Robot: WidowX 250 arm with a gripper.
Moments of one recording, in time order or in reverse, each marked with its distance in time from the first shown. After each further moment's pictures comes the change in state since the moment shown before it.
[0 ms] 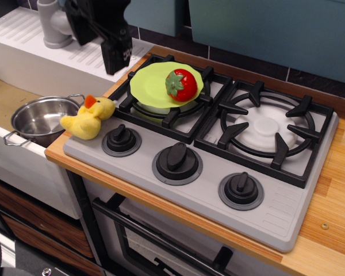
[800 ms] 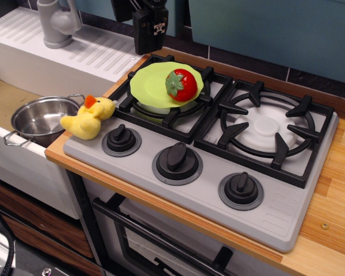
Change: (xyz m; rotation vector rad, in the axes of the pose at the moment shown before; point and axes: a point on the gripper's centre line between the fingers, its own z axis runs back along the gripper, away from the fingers) arm 0.032 -0.029 0.041 -0.091 0.011 -0.303
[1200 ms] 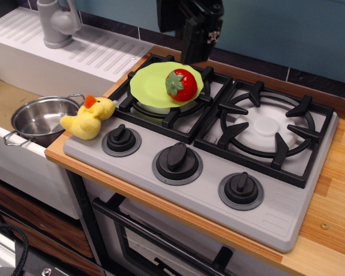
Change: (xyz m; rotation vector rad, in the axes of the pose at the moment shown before) arm 0.022 -0.029 0.009 -0.044 0.101 -0.011
